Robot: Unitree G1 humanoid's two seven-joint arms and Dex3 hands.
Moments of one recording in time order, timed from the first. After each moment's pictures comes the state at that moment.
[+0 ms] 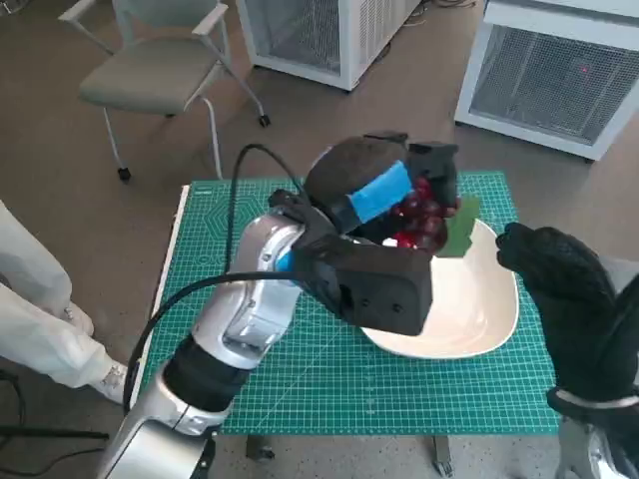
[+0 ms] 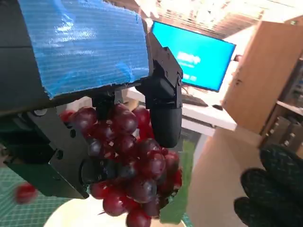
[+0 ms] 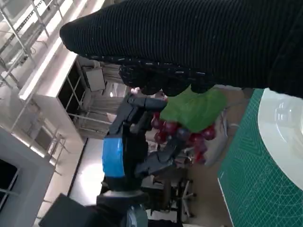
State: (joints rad) left arm -1.07 0.17 -0.37 0.34 0.57 0.08 -0.26; right arm -0.21 -0.19 -0.22 -0.18 0.41 -0.15 0.34
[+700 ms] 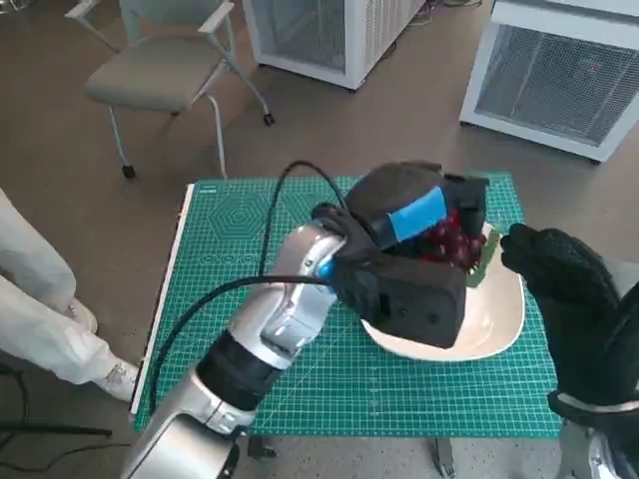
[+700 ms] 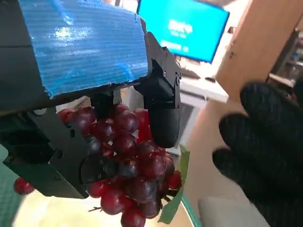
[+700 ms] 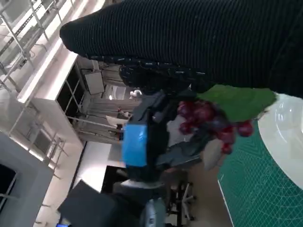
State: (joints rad) left arm -1.10 0.07 -0.40 0.54 0.56 -0.02 -0.25; right arm -0.20 -0.19 -0.22 -0.19 0.39 -0.15 0.32
